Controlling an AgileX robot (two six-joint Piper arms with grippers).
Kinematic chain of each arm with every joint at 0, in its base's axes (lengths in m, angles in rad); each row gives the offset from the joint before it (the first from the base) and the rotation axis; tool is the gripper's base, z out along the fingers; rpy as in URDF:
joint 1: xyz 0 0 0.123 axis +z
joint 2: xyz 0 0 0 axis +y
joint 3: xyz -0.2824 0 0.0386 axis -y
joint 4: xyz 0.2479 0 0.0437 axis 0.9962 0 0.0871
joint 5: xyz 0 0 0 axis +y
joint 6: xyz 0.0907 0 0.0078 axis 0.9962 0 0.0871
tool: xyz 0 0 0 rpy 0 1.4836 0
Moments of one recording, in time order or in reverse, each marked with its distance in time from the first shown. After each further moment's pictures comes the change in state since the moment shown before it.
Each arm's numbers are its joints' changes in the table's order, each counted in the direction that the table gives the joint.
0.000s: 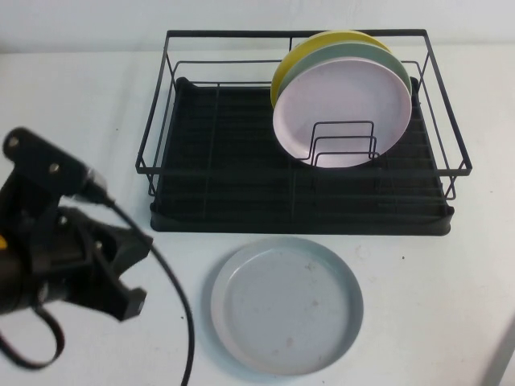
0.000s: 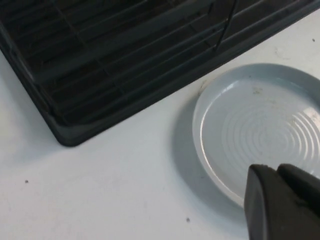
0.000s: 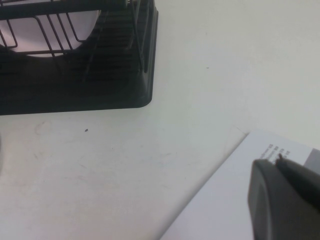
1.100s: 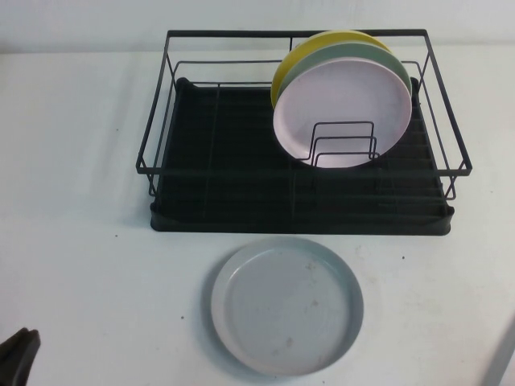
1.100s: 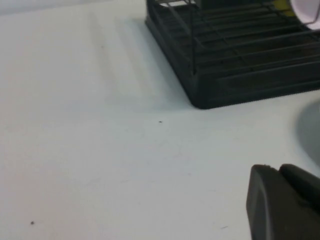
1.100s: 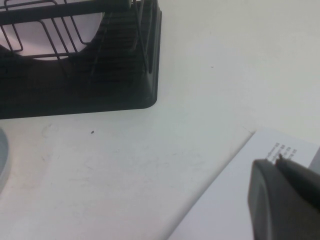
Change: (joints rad) right arm 0.000 0.000 0.000 0.026 0.000 0.000; left arm 0.090 -0.734 -0.756 0.501 -0.525 -0.591
